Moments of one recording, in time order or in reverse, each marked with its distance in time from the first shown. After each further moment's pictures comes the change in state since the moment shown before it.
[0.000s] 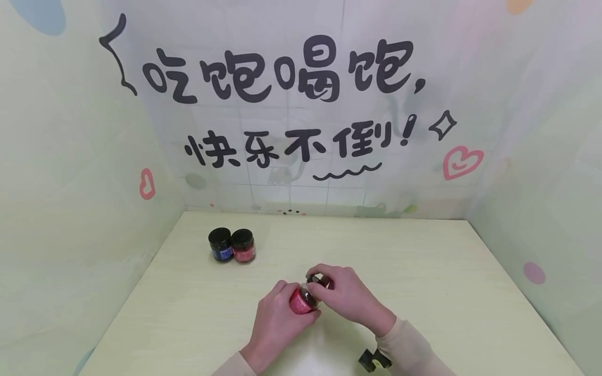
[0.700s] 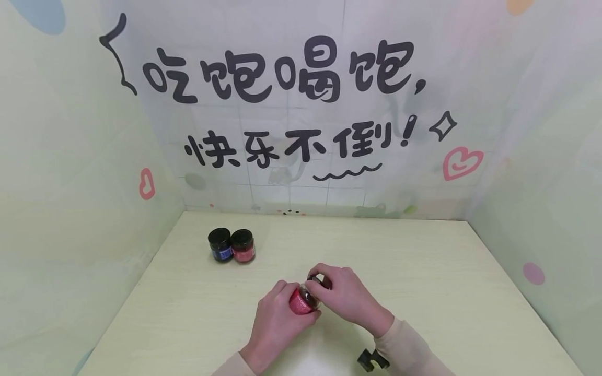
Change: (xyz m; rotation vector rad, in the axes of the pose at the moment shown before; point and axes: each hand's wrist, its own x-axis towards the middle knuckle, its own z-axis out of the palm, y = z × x) left_hand 0.000 -0.002 0.003 0.008 0.035 0.013; right_hand 0.002 -0.001 0.002 -0.114 0.037 -0.003
